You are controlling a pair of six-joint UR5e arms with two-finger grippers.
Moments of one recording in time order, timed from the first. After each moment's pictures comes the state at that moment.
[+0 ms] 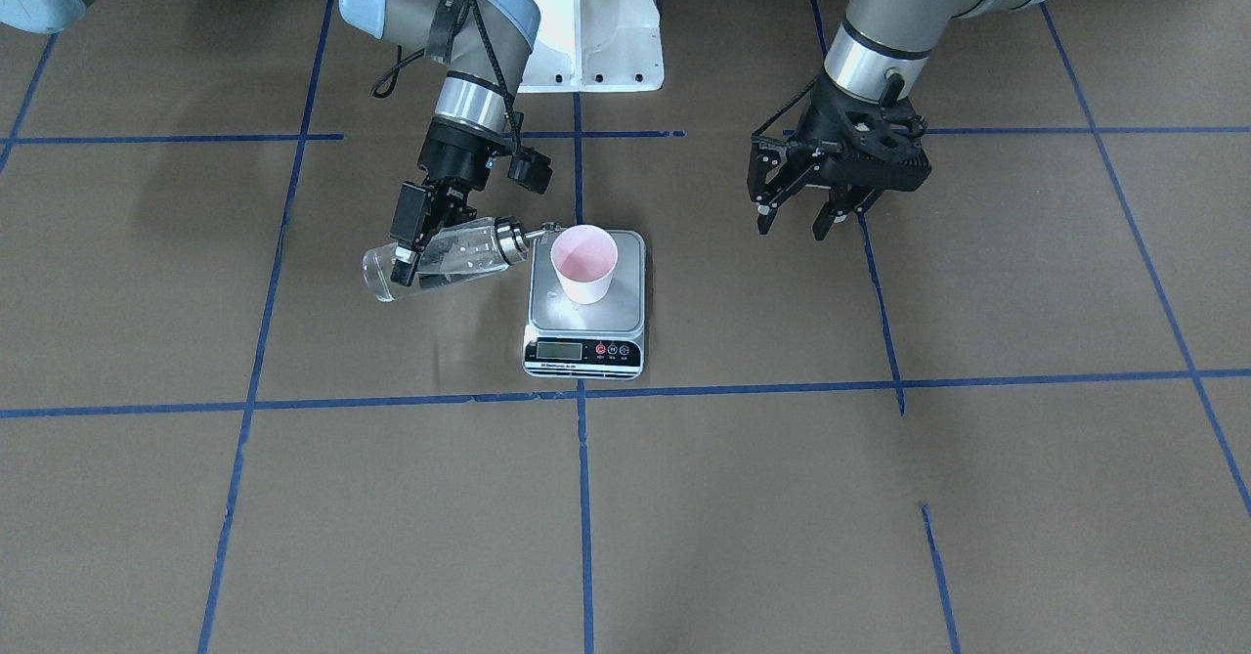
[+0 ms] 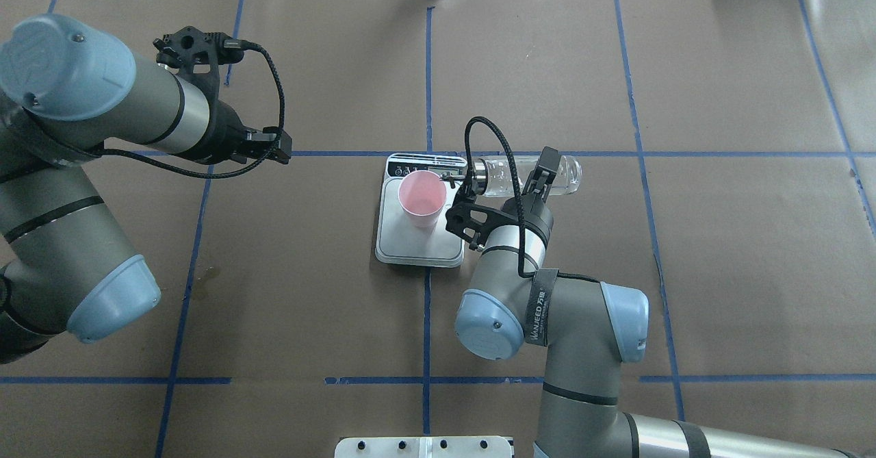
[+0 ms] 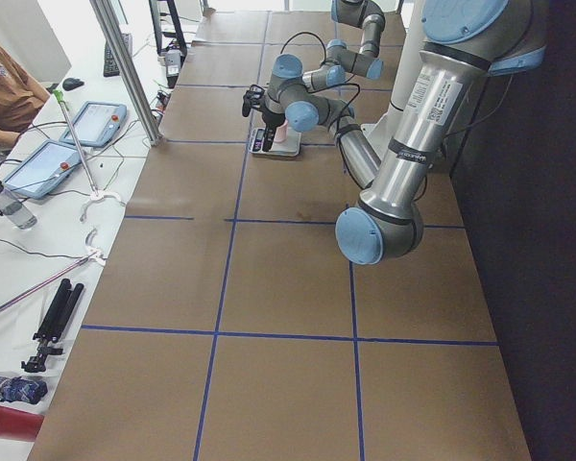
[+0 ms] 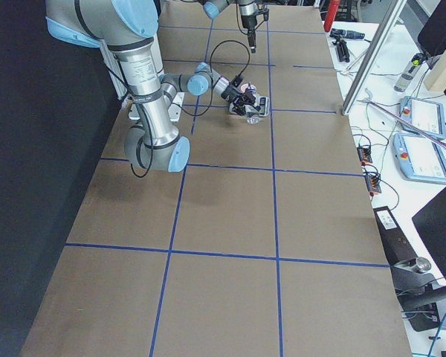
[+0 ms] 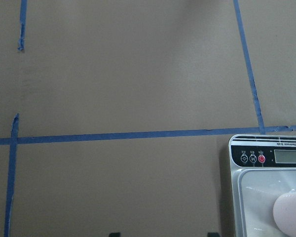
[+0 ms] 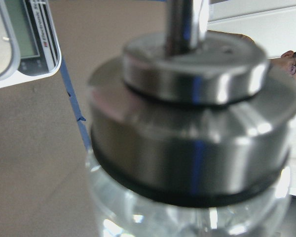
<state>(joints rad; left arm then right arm) -0.74 -2.00 -1.99 -1.66 -1.91 -1.07 0.27 -1.01 1.75 -1.88 0.65 0.35</state>
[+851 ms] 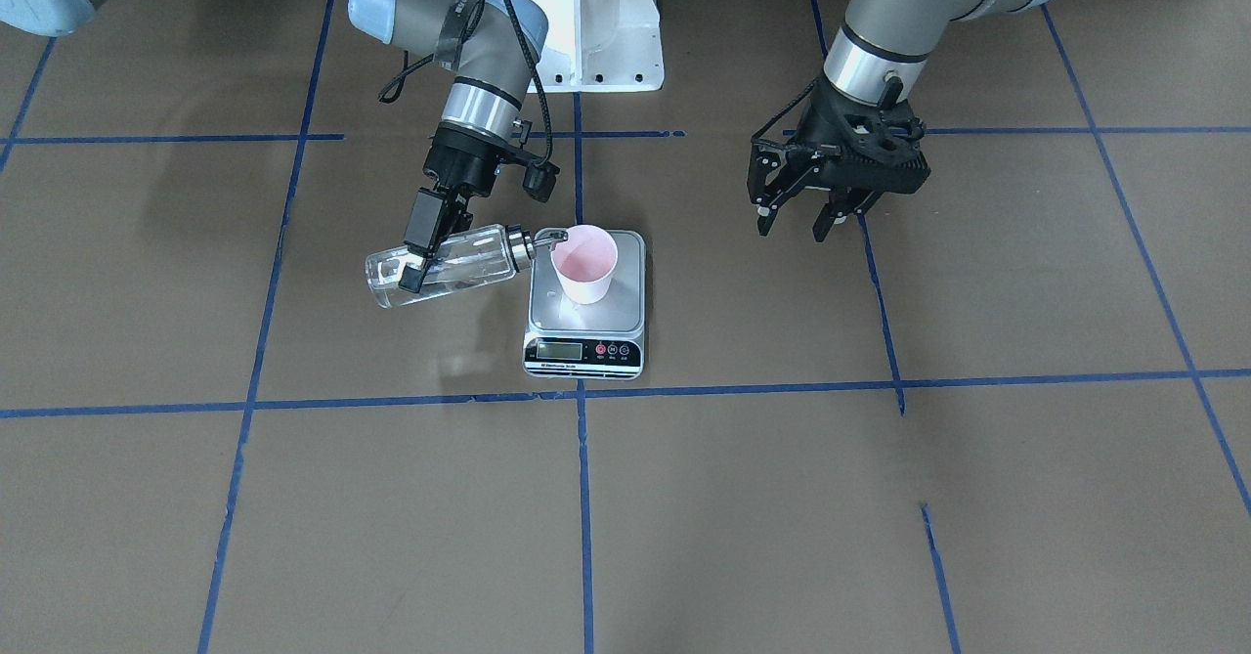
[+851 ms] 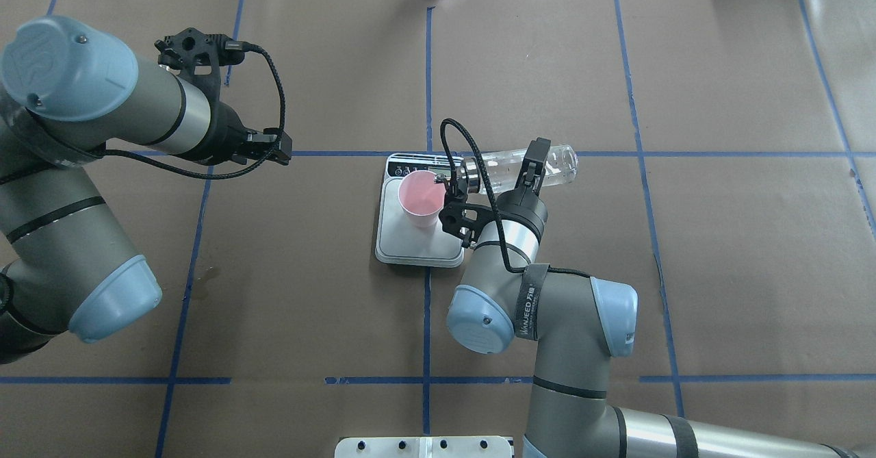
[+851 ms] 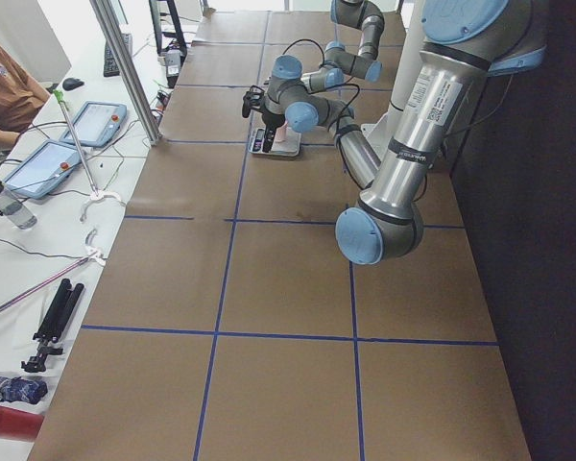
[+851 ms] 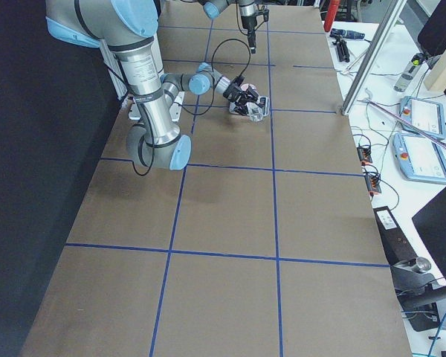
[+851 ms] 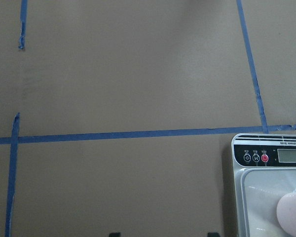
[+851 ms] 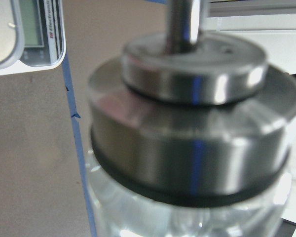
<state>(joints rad) -0.74 -2.00 -1.98 -1.66 -1.91 -1.07 0.28 -0.99 1.72 -1.89 0.63 0.23</state>
